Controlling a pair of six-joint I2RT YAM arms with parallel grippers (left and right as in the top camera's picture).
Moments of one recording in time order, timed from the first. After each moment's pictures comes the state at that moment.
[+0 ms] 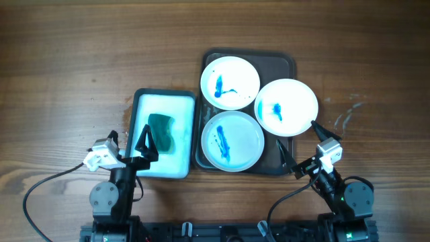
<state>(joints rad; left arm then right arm) -0.02 0.01 0.01 -0.07 0.01 -0.44 0.12 0.01 0.01 0.02 -0.36 -0.01</state>
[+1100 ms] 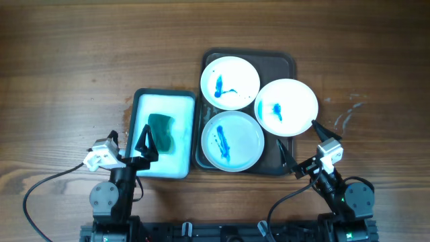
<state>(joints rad) -0.02 0.01 0.01 -0.07 0.01 -0.44 0.12 0.01 0.01 0.04 -0.36 -0.01</state>
